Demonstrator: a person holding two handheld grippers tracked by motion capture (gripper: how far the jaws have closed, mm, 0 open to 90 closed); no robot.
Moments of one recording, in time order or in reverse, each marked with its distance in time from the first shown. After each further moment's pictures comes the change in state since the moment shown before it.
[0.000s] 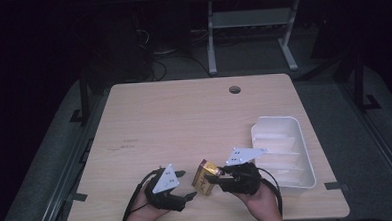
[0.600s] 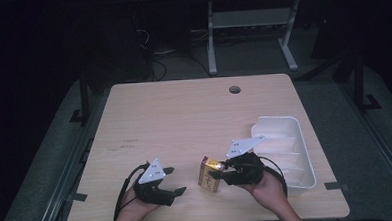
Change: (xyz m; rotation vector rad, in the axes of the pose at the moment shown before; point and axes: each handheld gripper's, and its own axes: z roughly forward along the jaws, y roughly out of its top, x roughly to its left) left arm 0.026 -0.015 -0.013 0.001 -0.003 -0.114; right arm -0.017 0.019 -0.009 0.101 0.046 -0.088
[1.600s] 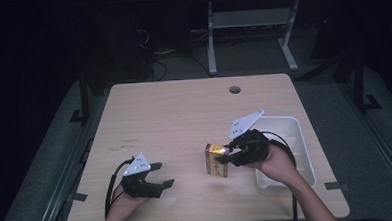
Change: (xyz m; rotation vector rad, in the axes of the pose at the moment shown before) left arm 0.029 -0.012 -0.016 -0.030 0.036 -0.102; right arm -0.032 0.043 -0.027 0.113 0.063 -0.159
